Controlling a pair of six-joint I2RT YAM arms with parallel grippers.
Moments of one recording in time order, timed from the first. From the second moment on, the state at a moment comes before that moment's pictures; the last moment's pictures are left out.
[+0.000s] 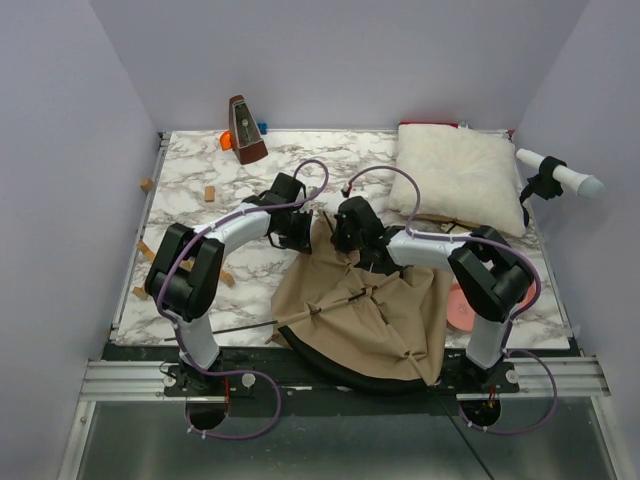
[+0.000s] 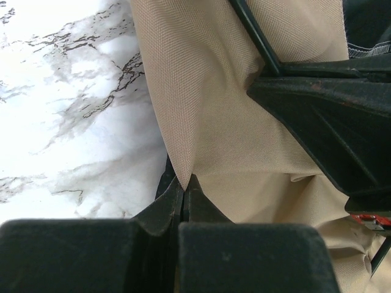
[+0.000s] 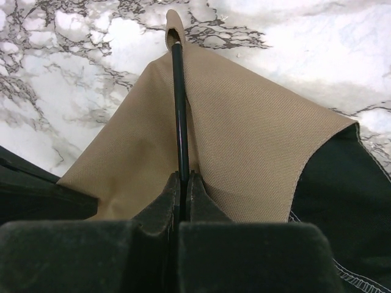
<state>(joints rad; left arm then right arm) -0.46 1.79 1.17 -0.45 0.34 -0.29 0.75 1.84 1.05 0.12 0.18 0.52</state>
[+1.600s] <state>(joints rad) -0.46 1.84 1.22 -0.48 0.31 -0.28 0.74 2.03 1.24 0.10 0.13 0.47</state>
